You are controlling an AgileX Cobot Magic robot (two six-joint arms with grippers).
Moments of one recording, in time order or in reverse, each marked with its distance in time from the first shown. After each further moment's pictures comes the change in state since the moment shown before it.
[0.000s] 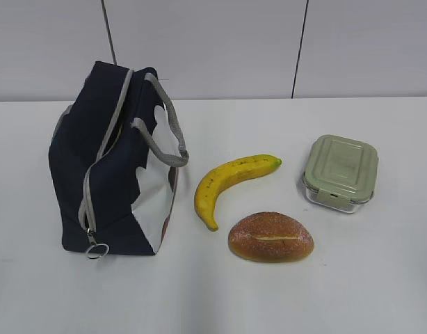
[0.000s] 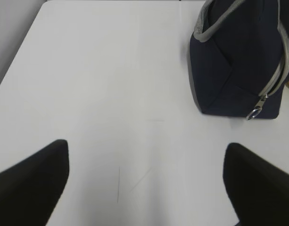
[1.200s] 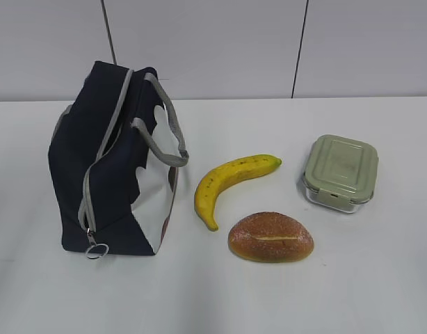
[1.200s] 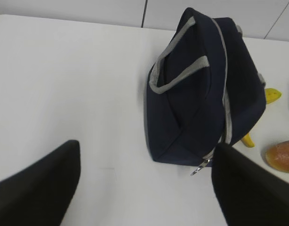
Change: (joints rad) left arm 0.000 0.473 -0.235 -0.179 -0.201 0.005; right arm 0.000 0.000 0.000 0.000 0.000 0.000
